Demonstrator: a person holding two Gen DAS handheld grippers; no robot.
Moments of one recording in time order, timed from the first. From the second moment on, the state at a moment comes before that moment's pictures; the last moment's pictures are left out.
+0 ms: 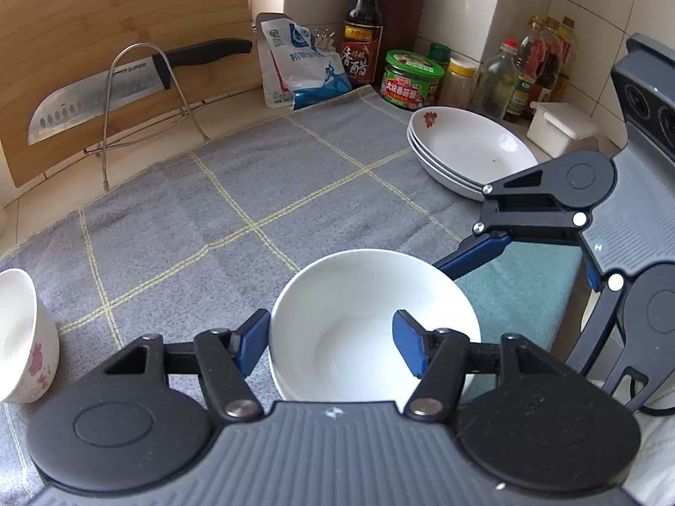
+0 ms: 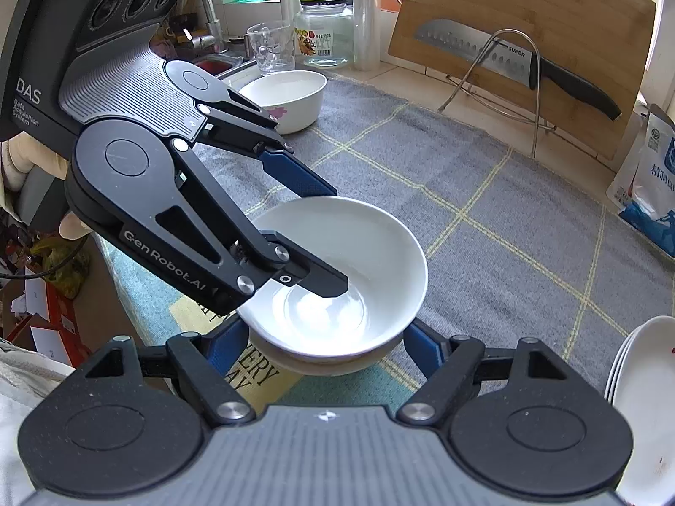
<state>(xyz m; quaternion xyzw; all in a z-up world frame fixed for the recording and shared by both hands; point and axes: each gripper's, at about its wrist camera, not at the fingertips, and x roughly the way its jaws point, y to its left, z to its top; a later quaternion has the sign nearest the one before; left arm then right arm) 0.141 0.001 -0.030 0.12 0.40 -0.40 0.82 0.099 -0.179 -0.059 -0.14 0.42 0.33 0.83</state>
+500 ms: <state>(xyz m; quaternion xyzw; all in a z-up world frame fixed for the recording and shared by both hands) 0.145 0.026 -0.011 0.08 0.36 -0.35 0.86 0.092 -0.184 -0.038 -0.12 0.38 0.35 0.84</state>
